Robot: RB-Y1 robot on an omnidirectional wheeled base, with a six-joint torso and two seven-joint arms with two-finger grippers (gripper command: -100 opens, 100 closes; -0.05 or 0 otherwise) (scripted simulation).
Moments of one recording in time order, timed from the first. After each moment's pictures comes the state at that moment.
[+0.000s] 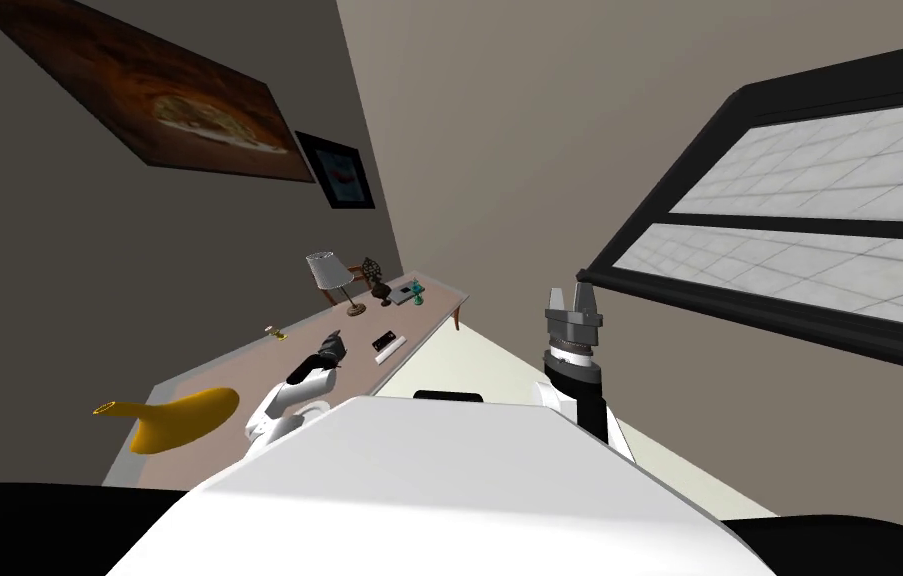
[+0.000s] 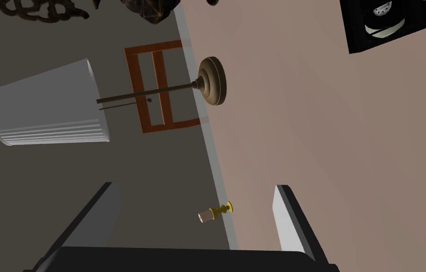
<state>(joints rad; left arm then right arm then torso) 0.28 0.31 0.39 -1.54 0.20 0.31 0.15 0.54 -0.01 -0.04 -2.34 0.08 -0.58 0.00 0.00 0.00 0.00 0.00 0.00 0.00</state>
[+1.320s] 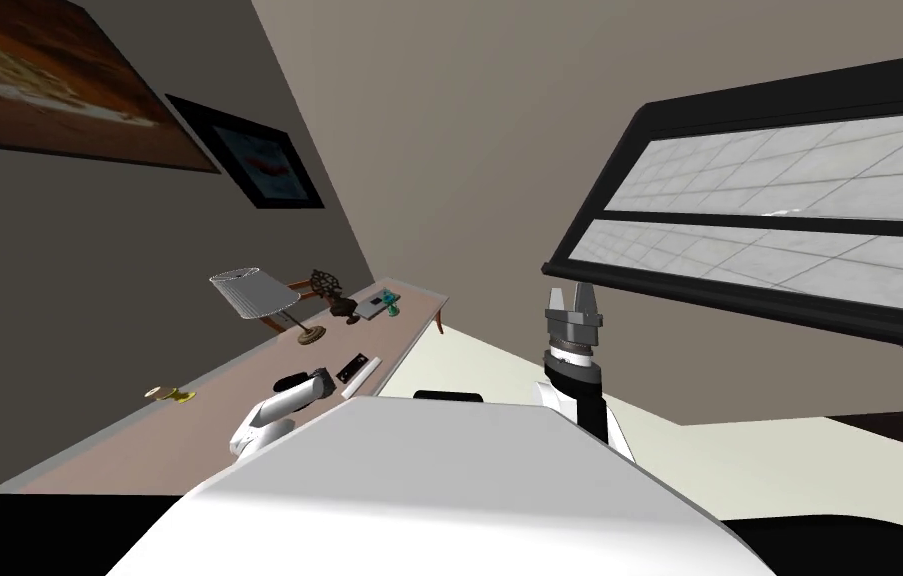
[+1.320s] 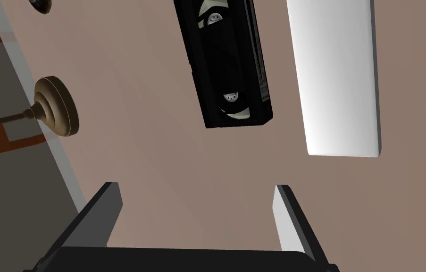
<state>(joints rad) 0.21 0.31 0.55 -1.26 0.28 0.67 0.23 0.54 -0.01 -0.04 -2.34 0.08 -0.58 0.00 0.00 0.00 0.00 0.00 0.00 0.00</state>
